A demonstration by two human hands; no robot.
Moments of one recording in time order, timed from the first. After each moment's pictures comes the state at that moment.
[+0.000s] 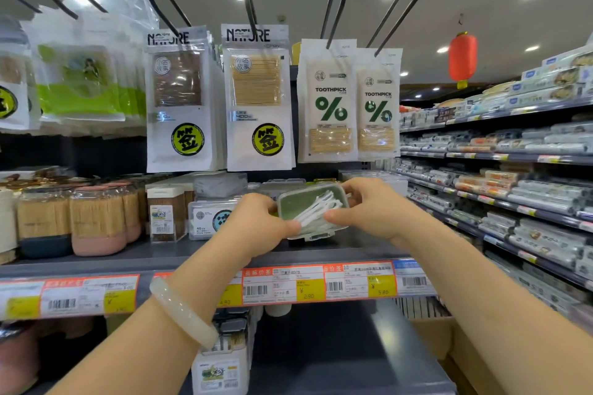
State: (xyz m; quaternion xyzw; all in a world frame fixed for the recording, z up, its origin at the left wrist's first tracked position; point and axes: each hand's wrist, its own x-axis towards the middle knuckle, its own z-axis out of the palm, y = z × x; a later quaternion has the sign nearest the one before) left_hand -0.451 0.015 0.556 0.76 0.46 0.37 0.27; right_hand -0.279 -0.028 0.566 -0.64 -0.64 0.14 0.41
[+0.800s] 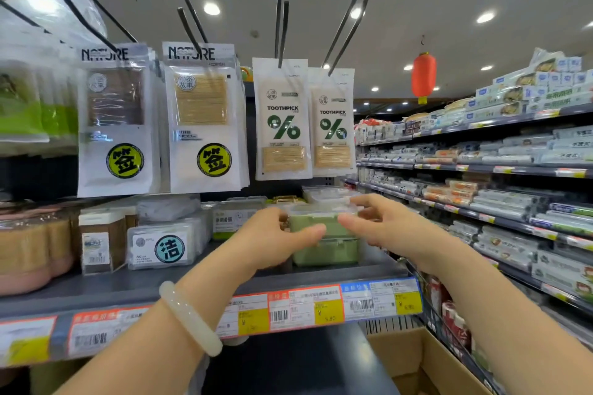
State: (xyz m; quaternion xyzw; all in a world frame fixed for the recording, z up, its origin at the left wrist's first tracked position) left_hand -0.385 0.015 0.564 0.81 0.41 0.30 0.31; right_hand -0.201 -0.059 0.561 -0.64 -0.61 0.17 0.45
